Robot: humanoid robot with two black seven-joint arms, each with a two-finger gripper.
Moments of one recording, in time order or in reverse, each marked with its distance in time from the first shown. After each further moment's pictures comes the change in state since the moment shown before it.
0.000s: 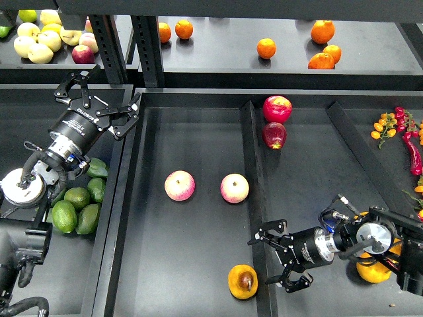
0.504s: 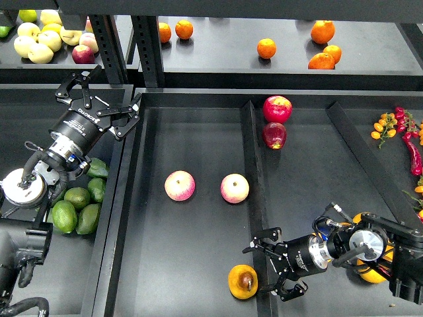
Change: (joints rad) left arm 0.000 0.000 0.010 0.000 0.000 -0.004 0.000; right arm -0.040 0.098 0.006 -0.123 -0.070 0.000 0.000
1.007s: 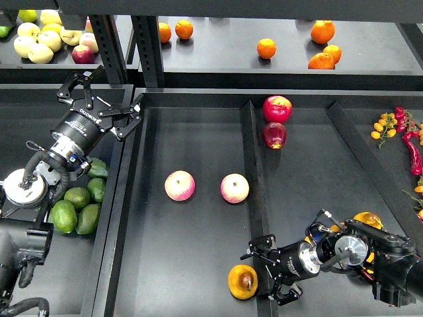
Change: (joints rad) left arm 0.000 0.000 0.001 0.003 0.000 -0.005 0.001; right arm -0.001 0.086 0.012 -0.106 -0.011 0.000 0.000
